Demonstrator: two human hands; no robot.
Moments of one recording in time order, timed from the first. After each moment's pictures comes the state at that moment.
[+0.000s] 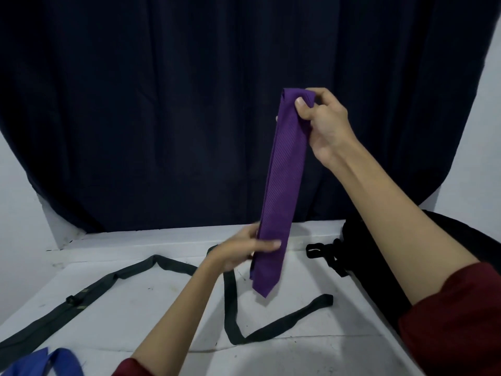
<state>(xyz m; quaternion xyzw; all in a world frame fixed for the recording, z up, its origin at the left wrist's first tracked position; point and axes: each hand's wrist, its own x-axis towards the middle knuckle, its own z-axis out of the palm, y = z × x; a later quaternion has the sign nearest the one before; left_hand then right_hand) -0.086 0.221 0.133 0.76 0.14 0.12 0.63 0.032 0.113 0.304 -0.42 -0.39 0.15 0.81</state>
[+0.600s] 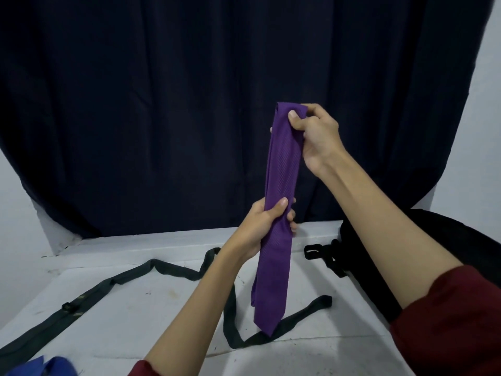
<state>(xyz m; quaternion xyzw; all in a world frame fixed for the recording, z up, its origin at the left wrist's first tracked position) -0.071 0.177 0.178 0.65 0.05 0.23 0.72 0.034 0.119 0.293 -0.42 -0.36 0.17 0.81</state>
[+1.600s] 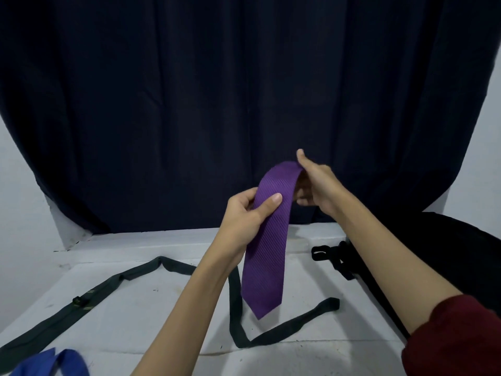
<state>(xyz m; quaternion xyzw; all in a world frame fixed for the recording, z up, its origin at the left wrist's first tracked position) -0.113 0.171 0.195 0.67 0.11 0.38 0.62 0.044 0.122 0.233 -0.65 -0.34 0.25 0.64</state>
